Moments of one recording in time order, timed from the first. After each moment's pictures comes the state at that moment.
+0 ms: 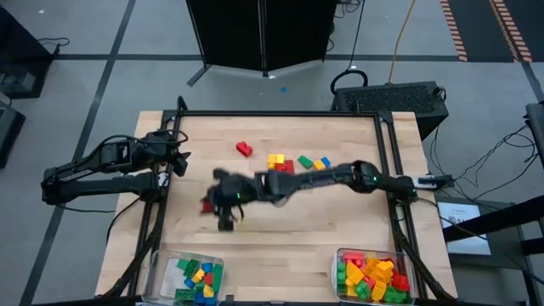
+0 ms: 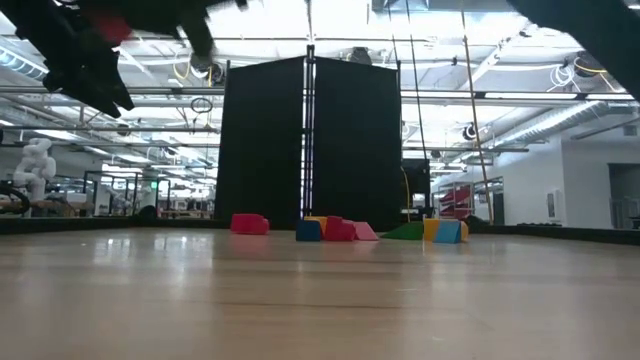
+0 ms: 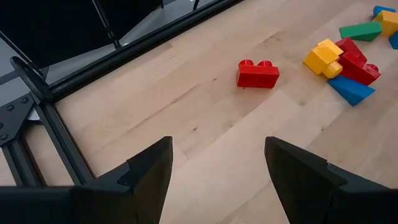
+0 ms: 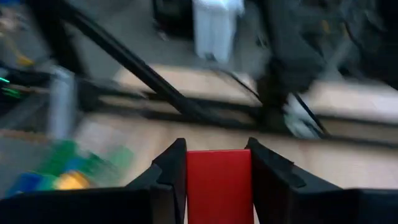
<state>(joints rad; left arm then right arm) 0.27 0.48 0.70 -1.04 -0.39 -0.46 0.12 2.37 2.23 -0.25 -0.03 0.00</state>
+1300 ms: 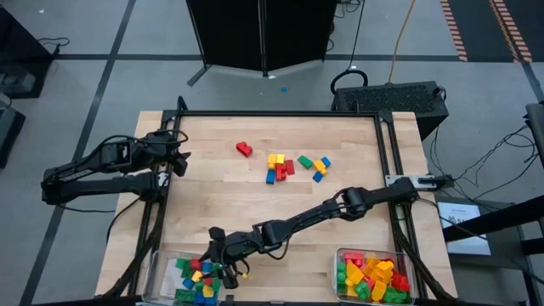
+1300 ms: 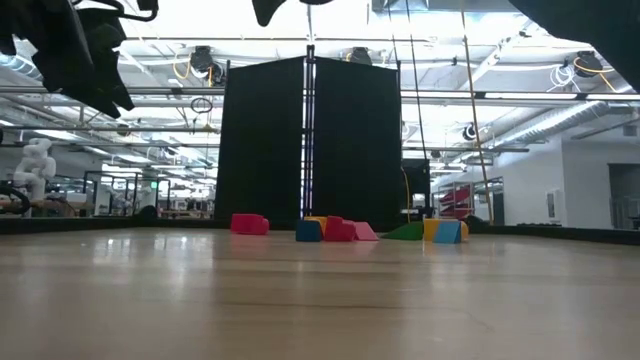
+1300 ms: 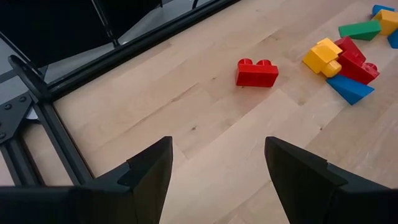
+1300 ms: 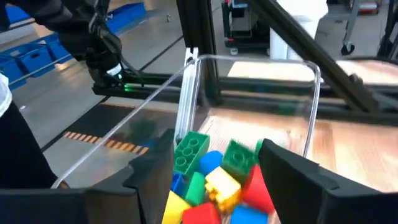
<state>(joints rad) 0.27 0.48 0.70 -1.04 -0.39 -0.46 0.34 2.60 2.23 0.11 -0.10 0.19</state>
